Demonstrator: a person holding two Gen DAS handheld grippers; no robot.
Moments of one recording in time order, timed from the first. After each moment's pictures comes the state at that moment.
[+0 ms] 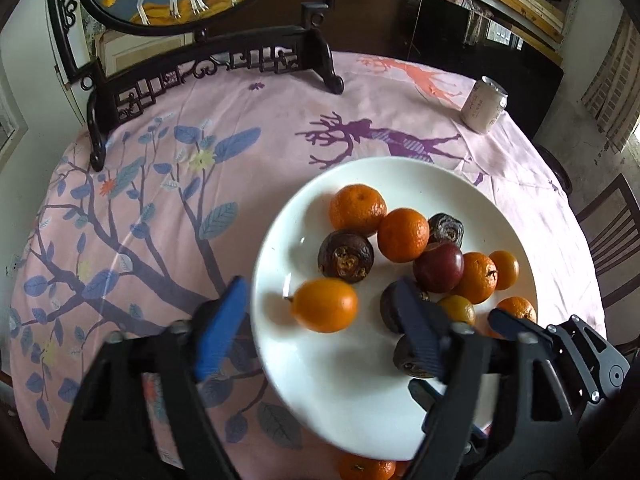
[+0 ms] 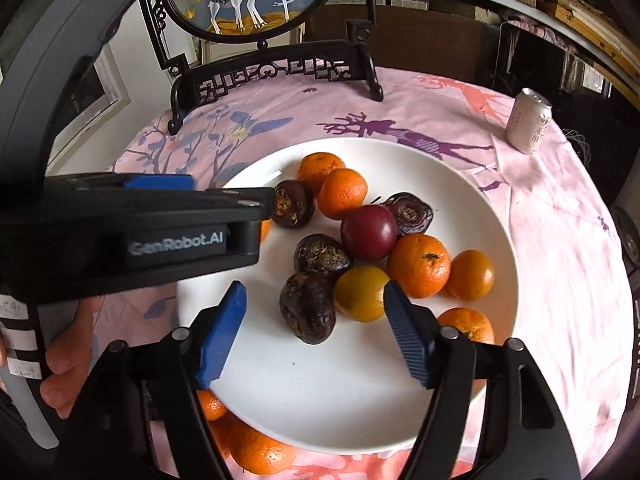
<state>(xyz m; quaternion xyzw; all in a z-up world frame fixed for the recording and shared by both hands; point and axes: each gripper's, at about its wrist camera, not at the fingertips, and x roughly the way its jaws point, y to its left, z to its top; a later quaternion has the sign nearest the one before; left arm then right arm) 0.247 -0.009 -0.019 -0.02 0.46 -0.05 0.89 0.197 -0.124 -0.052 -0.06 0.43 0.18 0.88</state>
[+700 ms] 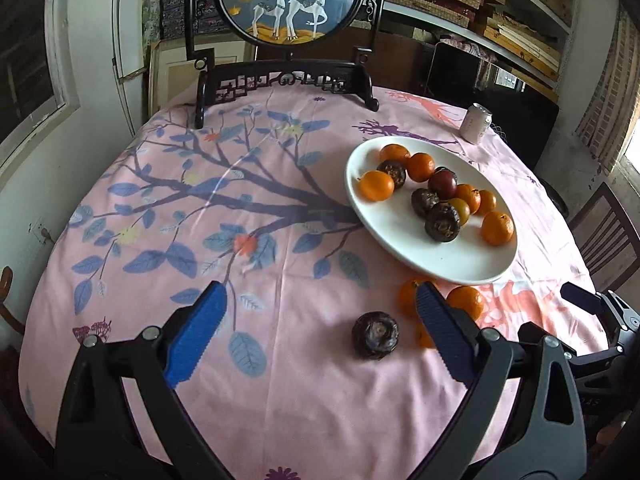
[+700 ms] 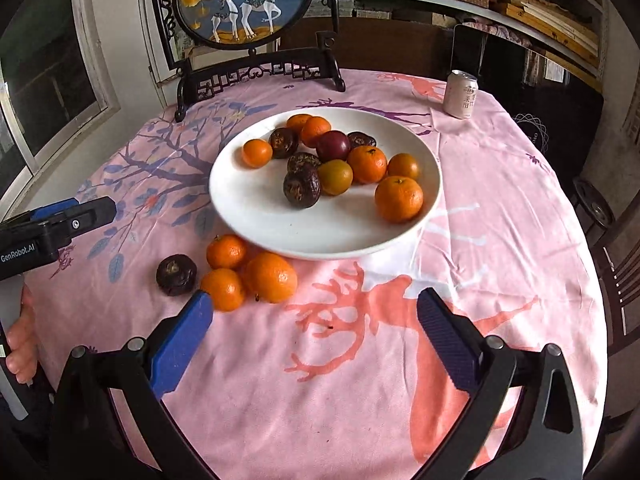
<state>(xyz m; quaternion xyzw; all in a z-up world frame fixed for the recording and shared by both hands) 0.066 0.063 -0.011 -0.05 0.40 -0.01 0.92 0.065 -0.163 -0.046 -0.04 0.42 0.14 0.90</state>
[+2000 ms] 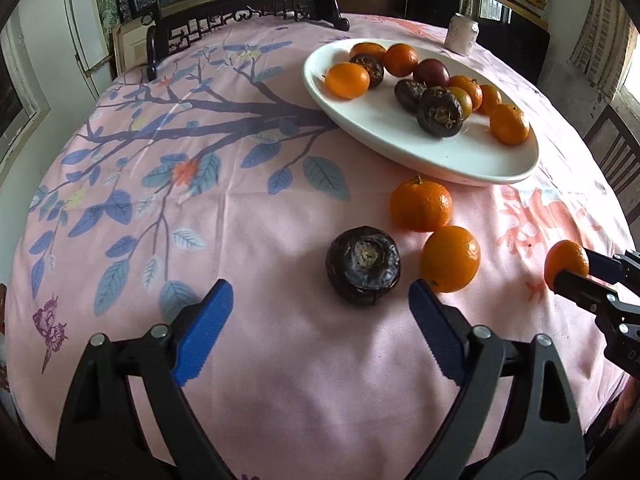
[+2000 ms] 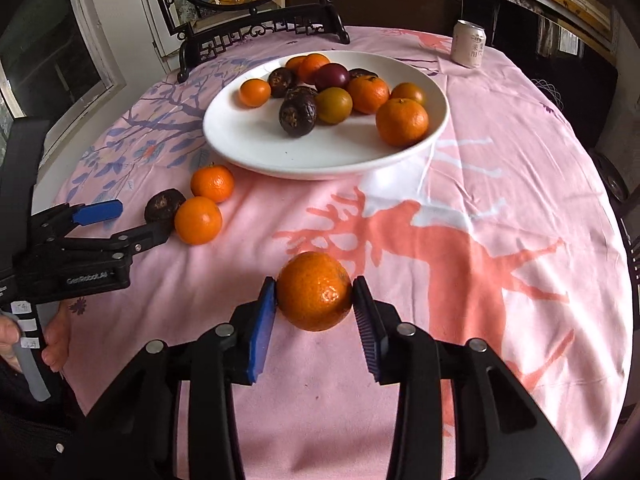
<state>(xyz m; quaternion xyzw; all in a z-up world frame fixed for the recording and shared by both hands) 0.080 0.023 -0.088 0.02 0.48 -0.05 0.88 0.052 -0.187 -0.084 -0.02 0.47 0.16 0.87</state>
